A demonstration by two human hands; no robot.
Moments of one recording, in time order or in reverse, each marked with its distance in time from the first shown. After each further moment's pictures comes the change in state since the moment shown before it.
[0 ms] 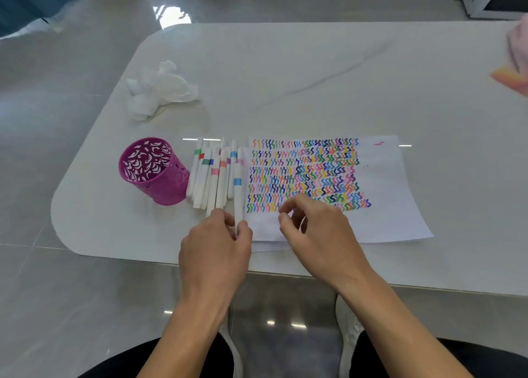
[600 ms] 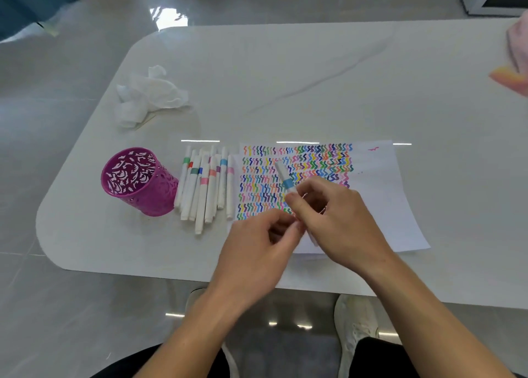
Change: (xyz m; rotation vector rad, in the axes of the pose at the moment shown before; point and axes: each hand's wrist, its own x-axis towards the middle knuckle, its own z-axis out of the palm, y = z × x) left_hand 0.000 0.057 0.009 -0.481 -0.416 0.231; right_hand 0.028 0.015 -0.041 0.211 -0.008 0.019
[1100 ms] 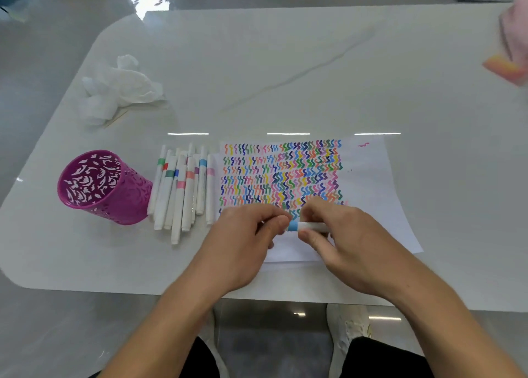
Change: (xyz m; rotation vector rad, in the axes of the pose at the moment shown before) left_hand 0.036 -0.002 -0.004 0.214 -0.187 0.045; right_hand -0.011 0.027 -0.032 -0.353 -0.285 -0.039
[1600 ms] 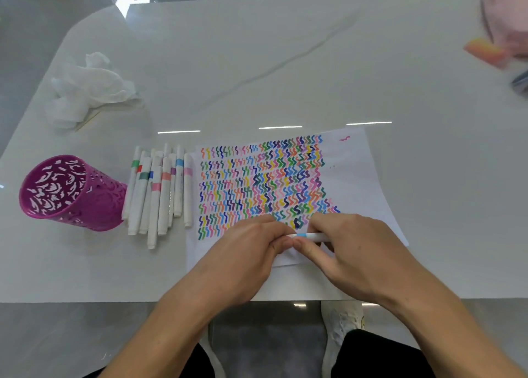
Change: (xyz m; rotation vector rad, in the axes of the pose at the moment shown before) left_hand 0.002 0.014 0.024 0.237 -0.215 0.215; right_hand -0.021 0.018 -0.003 -0.207 0.009 0.046
